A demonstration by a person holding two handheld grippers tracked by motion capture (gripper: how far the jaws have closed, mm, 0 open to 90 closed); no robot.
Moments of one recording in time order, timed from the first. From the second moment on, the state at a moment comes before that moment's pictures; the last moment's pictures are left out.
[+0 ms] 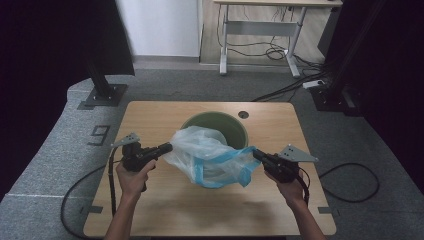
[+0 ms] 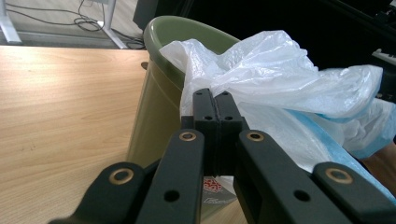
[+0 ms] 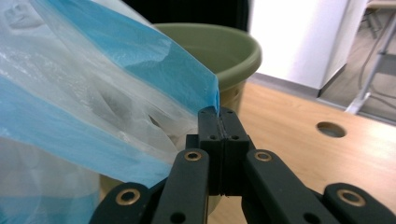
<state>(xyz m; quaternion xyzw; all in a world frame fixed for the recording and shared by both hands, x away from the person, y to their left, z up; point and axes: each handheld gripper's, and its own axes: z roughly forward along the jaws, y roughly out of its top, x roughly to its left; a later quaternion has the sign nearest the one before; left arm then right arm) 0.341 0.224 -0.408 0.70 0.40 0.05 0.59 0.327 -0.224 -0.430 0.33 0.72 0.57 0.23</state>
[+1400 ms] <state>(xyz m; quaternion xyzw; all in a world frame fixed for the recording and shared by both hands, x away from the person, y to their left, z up) 0.410 0.212 -0.408 0.71 0.45 0.07 0.54 0.432 -0.213 -0.438 0.44 0.68 0.52 0.26</state>
